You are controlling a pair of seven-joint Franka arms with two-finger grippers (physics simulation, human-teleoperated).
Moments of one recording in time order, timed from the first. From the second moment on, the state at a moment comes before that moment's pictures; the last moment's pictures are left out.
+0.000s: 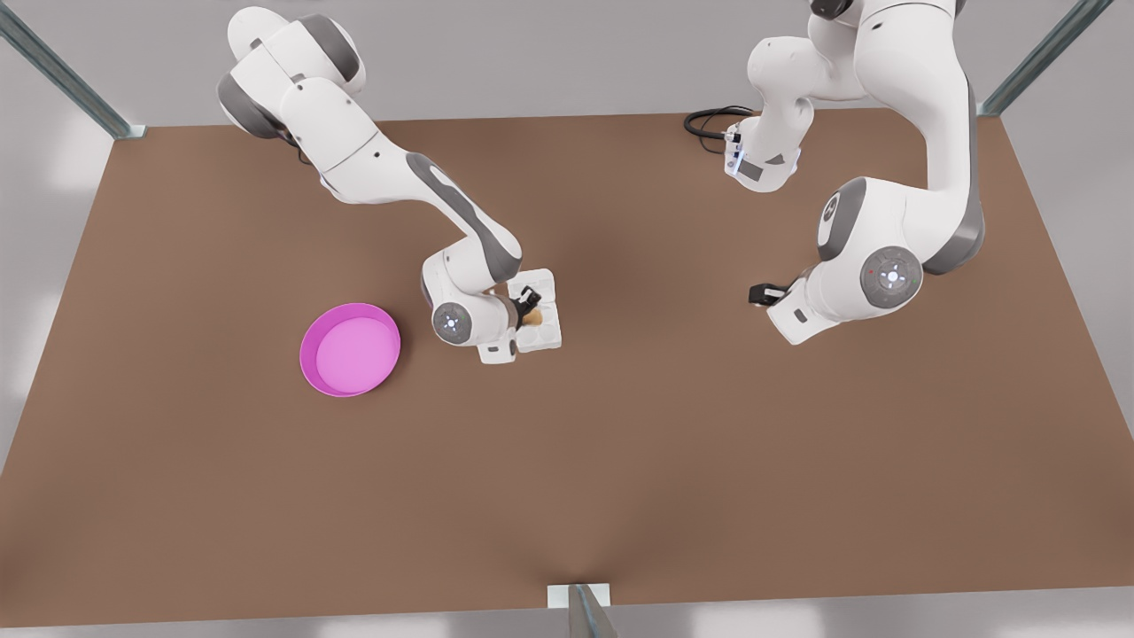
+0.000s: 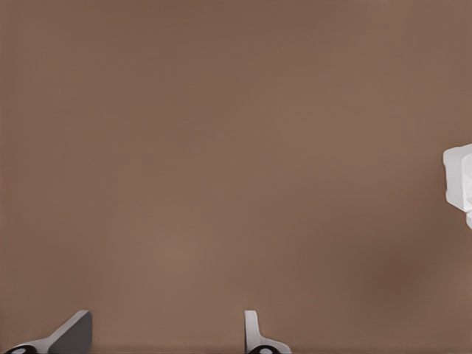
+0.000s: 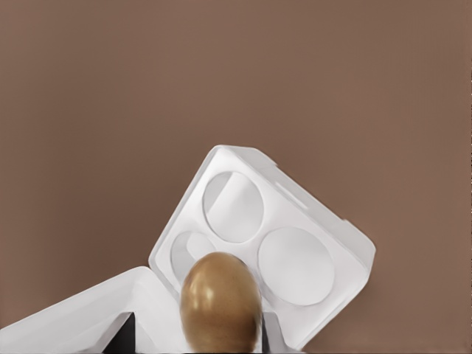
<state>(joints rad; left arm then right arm) -0.19 0.22 -0.07 -1.63 -0.04 1.53 -0.08 0.37 0.58 0.31 -1.85 0.45 2.22 -0.44</state>
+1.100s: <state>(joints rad) -0.35 0.28 -0.69 -1.78 -0.06 1.72 -0.41 0.15 0.06 -0.06 -1.46 -0.16 1.46 -0.26</state>
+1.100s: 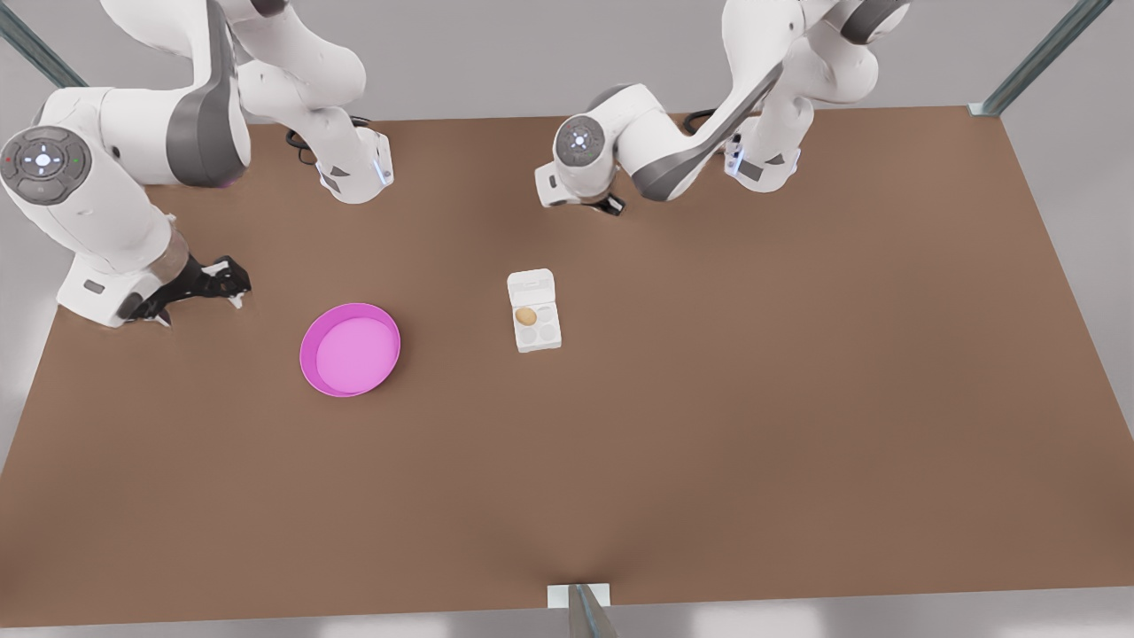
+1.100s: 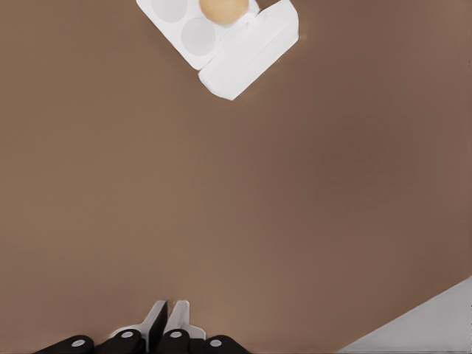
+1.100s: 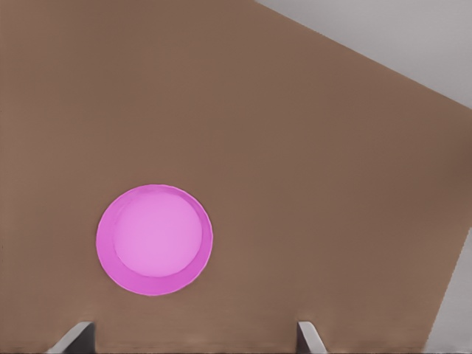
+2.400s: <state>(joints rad) -0.49 0.65 -0.66 -1.74 0.18 2.27 -1.13 0.09 0.16 -0.02 -1.44 -0.13 1.40 -0.03</state>
